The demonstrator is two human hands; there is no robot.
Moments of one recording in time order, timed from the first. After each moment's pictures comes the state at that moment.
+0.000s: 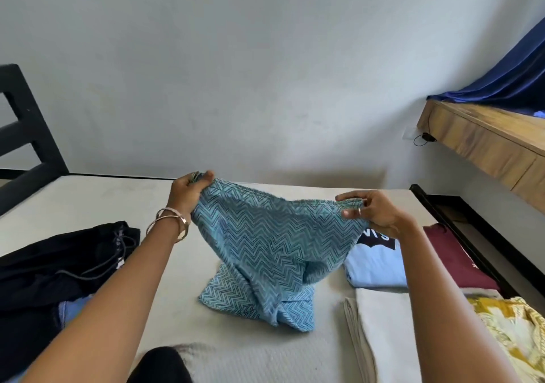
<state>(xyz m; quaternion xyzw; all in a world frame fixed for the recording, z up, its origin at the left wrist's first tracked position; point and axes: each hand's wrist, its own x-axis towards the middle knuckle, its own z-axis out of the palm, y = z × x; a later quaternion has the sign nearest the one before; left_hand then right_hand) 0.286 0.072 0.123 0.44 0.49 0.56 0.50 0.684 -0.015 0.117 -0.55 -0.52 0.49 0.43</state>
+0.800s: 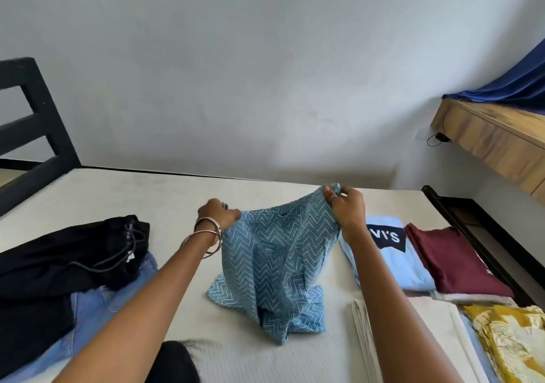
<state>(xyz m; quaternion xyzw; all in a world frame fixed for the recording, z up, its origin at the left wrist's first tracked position) 0.312 0.058 0.089 0.58 0.72 0.25 0.30 0.587 0.020 0.092 -0.67 -0.41 0.27 0.55</state>
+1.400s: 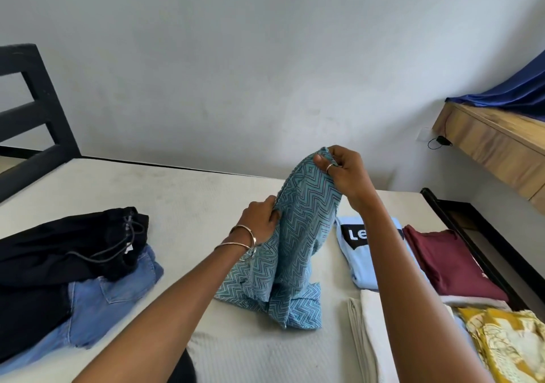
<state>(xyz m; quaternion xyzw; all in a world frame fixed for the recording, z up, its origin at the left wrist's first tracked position) 0.372 0.030 0.080 0.81 0.50 0.24 0.19 0.575 0.019 0.174 -0.54 -0.59 0.28 0.53</state>
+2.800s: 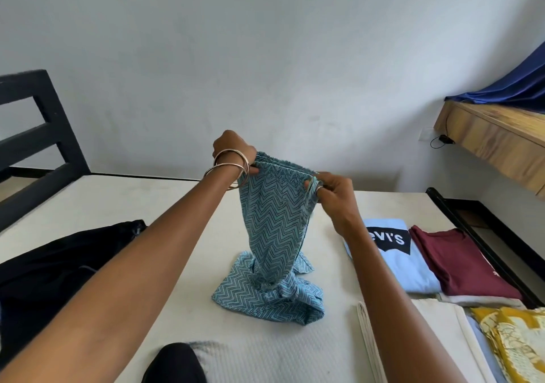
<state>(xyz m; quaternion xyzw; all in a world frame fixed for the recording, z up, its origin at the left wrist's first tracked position) 0.347 0.103 0.214 0.57 0.68 0.37 0.26 0.542 0.004 0.136 -0.53 -0.53 0.30 0.59</state>
